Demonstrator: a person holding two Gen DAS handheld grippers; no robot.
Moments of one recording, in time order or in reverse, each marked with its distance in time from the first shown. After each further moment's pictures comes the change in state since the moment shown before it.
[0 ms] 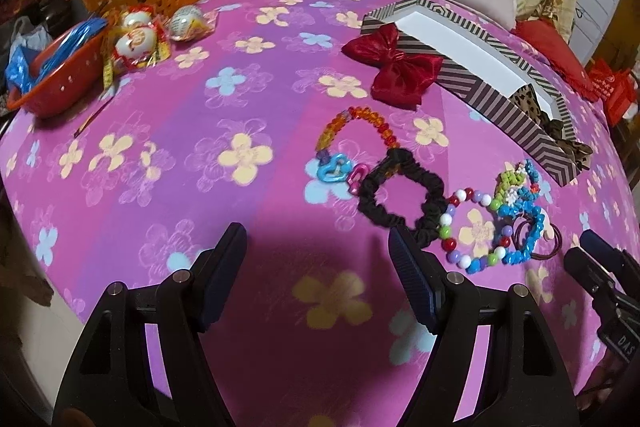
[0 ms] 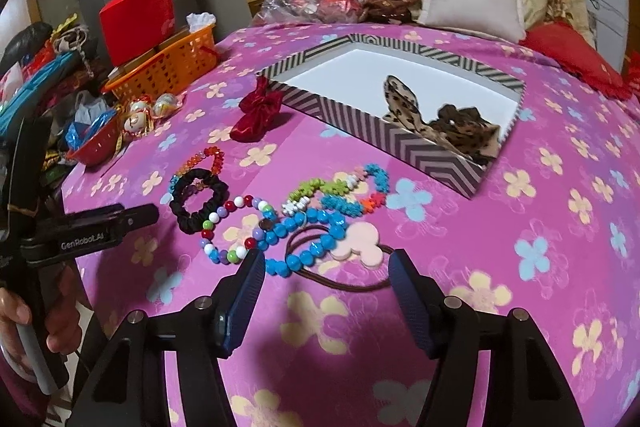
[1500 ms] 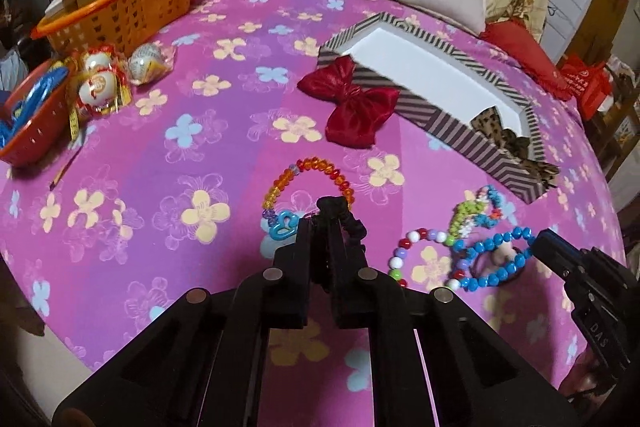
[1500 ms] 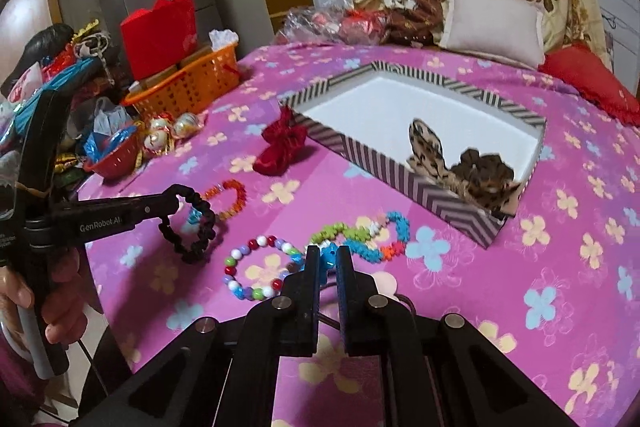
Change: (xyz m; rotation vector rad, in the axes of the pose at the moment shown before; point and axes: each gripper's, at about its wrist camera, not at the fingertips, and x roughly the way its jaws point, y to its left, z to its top) left arm -0.014 -0.016 0.034 0.055 -0.017 -0.100; right arm -0.009 0.006 0.025 -0.037 -0.066 0.063
